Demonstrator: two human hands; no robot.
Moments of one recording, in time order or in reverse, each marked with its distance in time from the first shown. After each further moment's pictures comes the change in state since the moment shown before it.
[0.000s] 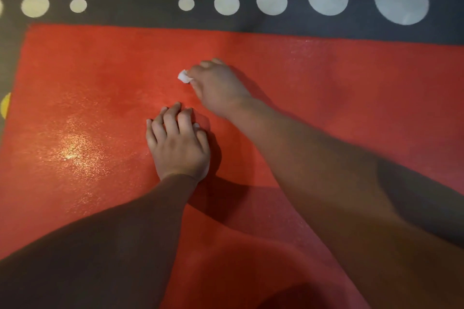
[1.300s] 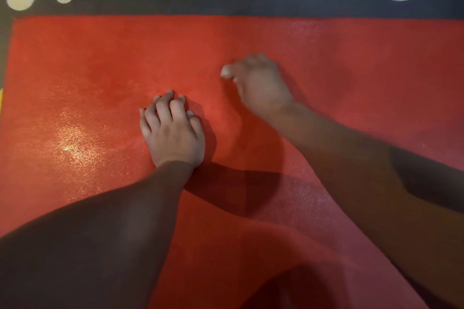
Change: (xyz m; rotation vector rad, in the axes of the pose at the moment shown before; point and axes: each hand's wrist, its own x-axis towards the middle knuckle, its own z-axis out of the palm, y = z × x) left_hand -0.002 0.000 0.002 0.021 0.006 0.008; right_hand -0.080 0.045 -0.017 -0.027 0.199 0.140
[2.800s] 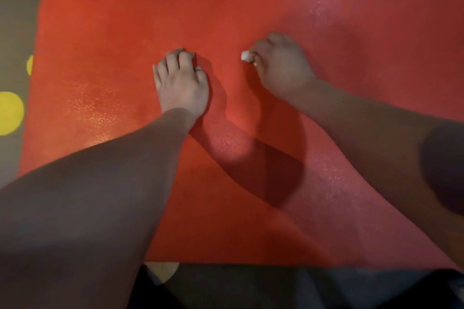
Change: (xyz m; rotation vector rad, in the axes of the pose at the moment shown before) left_hand 0.003 -0.009 -0.012 -0.123 -0.140 0.005; right_hand -0.069 -0.012 -0.009 -0.032 -0.031 0.066
